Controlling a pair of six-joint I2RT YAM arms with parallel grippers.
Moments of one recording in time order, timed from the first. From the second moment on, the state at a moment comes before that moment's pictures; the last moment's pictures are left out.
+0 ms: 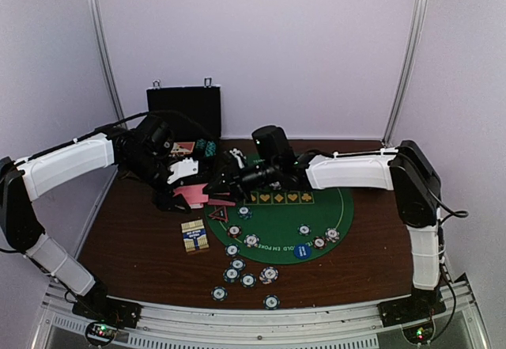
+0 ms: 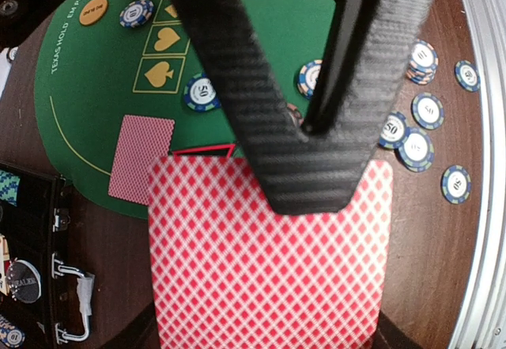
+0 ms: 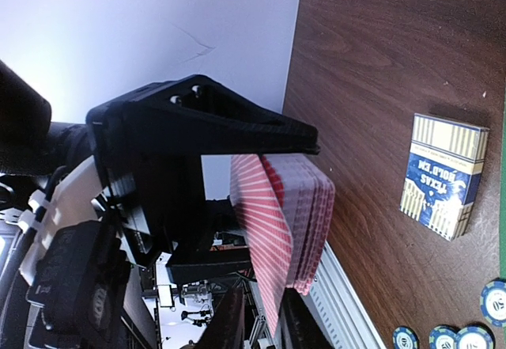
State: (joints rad) left arm -0.52 1.50 1.25 -0.90 0.38 0.86; right arm 0.87 2.09 1.58 0.12 -0.83 1.19
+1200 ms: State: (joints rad) left arm -0.52 1.50 1.25 -0.90 0.34 0.86; right arm 0.80 2.08 1.42 0.35 -0.87 1.35
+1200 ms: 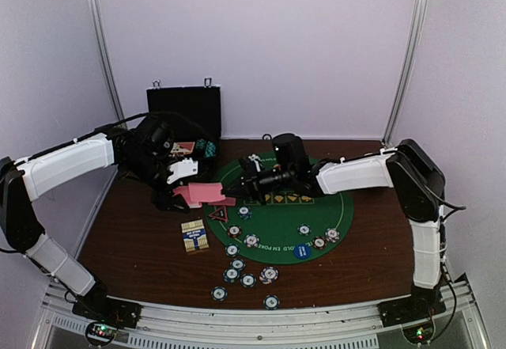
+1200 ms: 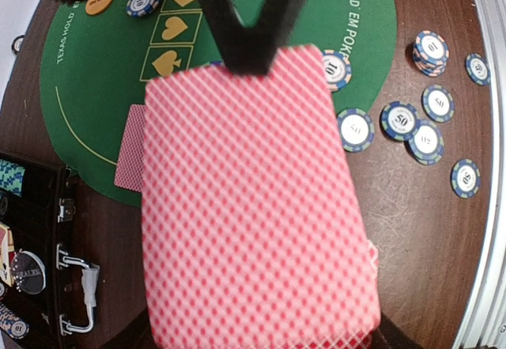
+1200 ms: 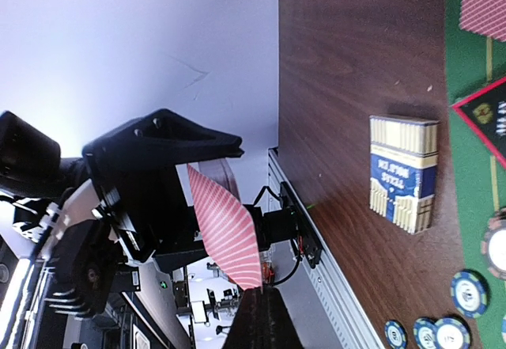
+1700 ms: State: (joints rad) left arm -0.52 1.50 1.25 -0.92 0.33 0.86; right arm 0.40 2.04 1.57 -0.10 -0.85 0.99
